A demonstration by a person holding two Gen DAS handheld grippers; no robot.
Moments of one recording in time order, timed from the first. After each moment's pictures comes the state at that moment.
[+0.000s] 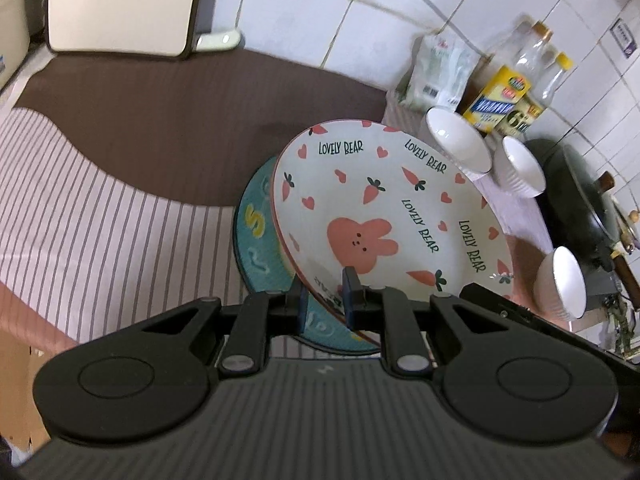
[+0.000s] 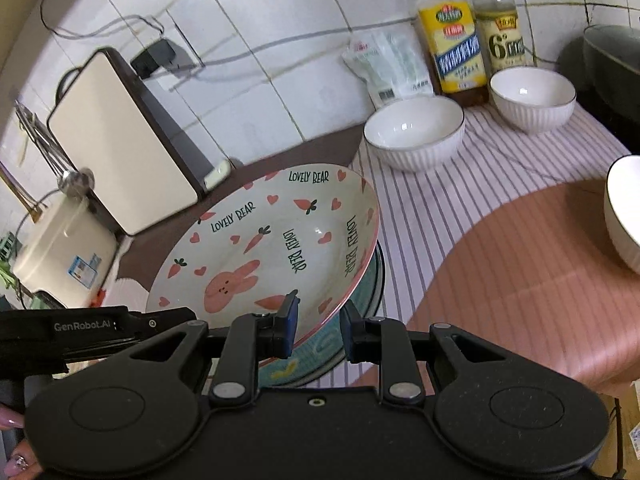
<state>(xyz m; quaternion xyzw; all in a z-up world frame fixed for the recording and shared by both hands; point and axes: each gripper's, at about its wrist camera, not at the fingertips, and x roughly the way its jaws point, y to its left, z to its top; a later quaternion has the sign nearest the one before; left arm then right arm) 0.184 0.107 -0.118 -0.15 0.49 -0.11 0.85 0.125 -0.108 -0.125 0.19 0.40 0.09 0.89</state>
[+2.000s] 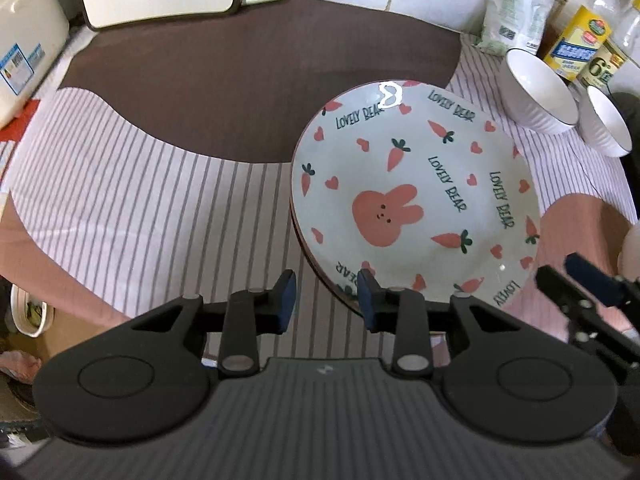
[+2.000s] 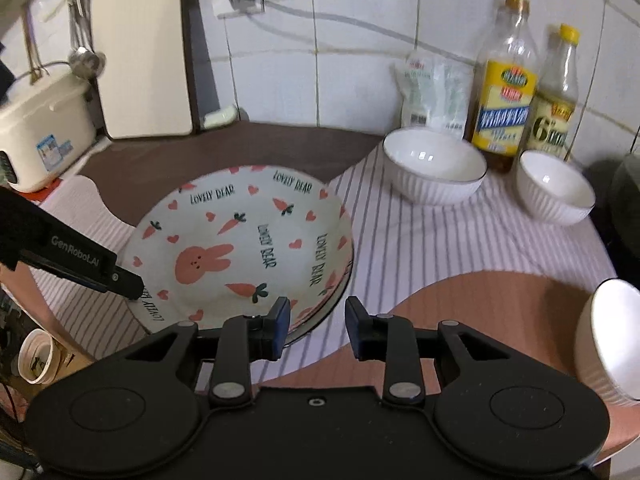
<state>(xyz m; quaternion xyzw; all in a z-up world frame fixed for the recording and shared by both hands) 0.172 0.071 -0.135 -0.07 0.56 0.00 0.83 0.127 -0.097 -0.133 -0.04 0.38 0.12 0.92</state>
